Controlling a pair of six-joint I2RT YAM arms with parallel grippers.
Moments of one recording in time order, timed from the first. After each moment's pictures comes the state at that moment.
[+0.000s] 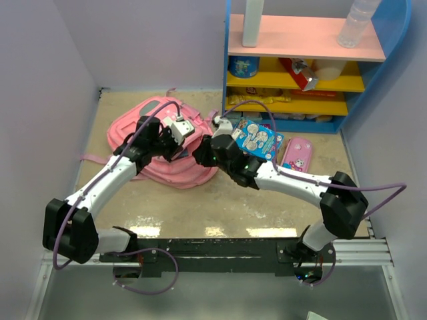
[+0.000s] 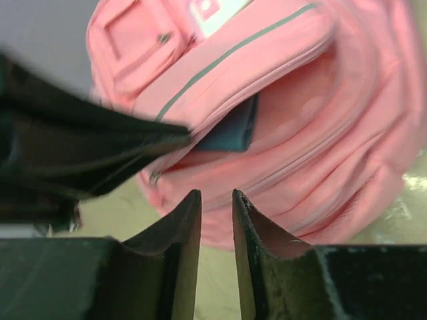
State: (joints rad) left arm -0.36 1.30 0.96 -0.30 0.36 0.45; right arm 0.89 1.56 1.10 0.05 0.27 0.77
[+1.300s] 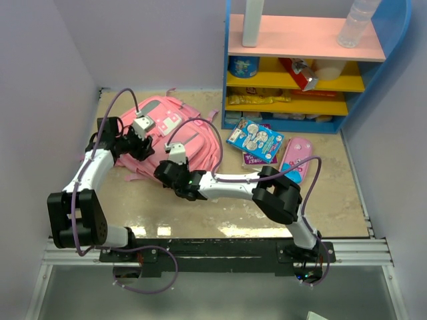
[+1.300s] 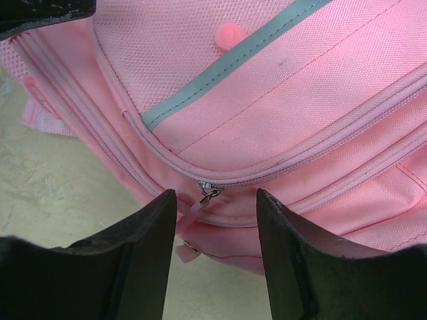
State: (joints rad) left arm 0.11 1.39 0.94 -0.36 0.64 0.64; right arm 1.19 2.10 1.54 -0.19 0.63 0.71
